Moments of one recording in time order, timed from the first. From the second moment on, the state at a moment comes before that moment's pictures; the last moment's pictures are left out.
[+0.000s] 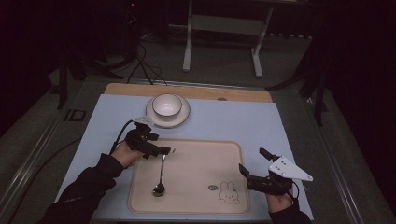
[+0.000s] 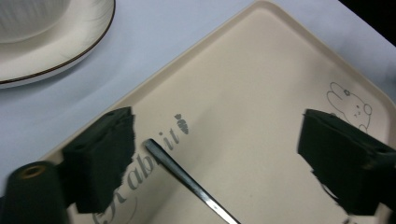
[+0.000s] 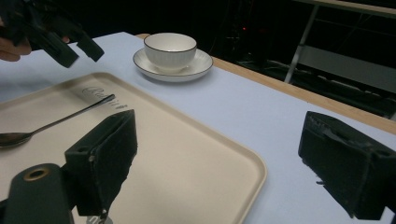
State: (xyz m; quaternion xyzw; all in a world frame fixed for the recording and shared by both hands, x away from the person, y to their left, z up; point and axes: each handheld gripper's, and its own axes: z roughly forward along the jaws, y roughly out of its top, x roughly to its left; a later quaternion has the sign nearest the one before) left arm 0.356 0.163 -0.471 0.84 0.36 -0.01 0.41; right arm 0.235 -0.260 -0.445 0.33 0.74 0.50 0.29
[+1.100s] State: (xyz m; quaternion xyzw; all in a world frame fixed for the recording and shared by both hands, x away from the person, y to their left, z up) left arm 0.277 0.182 -0.442 0.81 0.31 0.06 0.50; right arm 0.234 -0.258 -0.444 0.33 0.74 0.50 0.29
